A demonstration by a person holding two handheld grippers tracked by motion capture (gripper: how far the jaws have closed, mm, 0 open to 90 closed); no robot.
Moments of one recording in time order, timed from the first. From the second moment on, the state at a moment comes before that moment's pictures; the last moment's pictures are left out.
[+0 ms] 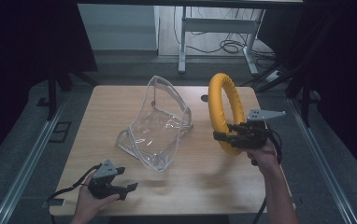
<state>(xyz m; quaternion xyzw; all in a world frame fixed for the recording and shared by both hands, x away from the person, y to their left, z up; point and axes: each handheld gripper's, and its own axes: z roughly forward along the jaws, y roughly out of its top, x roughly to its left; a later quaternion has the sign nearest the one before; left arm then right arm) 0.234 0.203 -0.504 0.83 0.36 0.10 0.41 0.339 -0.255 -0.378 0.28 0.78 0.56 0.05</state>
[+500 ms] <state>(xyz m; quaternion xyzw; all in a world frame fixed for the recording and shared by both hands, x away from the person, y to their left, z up) 0.233 0.203 -0.504 0.83 0.36 0.10 0.42 0.334 -0.247 -0.381 0.29 0.72 0.63 0.06</state>
